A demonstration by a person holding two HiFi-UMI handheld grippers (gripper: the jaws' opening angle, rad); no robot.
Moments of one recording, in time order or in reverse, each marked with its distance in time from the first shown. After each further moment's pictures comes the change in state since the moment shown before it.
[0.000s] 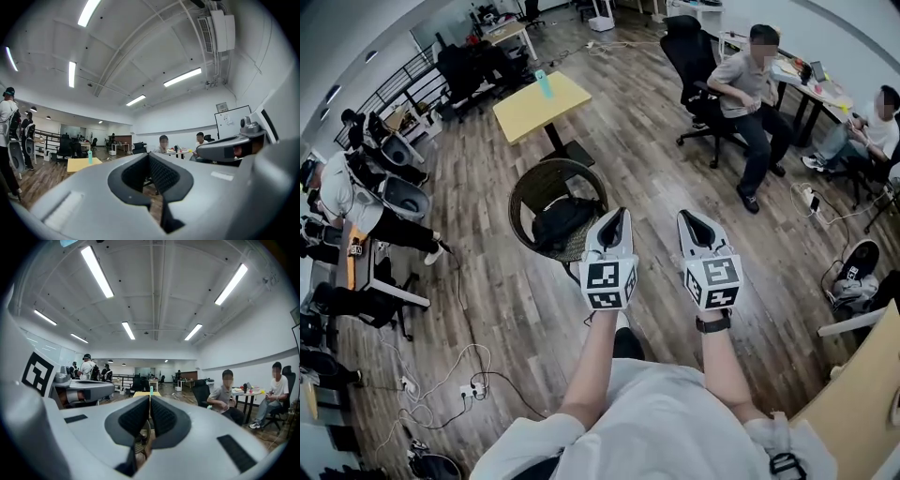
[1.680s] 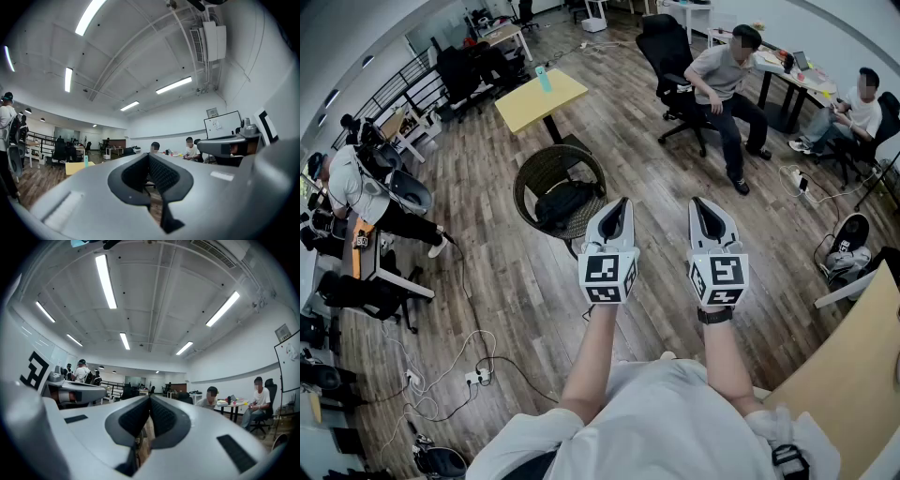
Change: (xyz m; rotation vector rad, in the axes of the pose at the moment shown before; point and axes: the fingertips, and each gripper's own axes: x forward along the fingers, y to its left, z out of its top) left arm -0.140 -0.057 0.055 0.022 -0.046 -0.073; right arm -0.150 0.056 0.052 -0.041 -0.140 -0.149
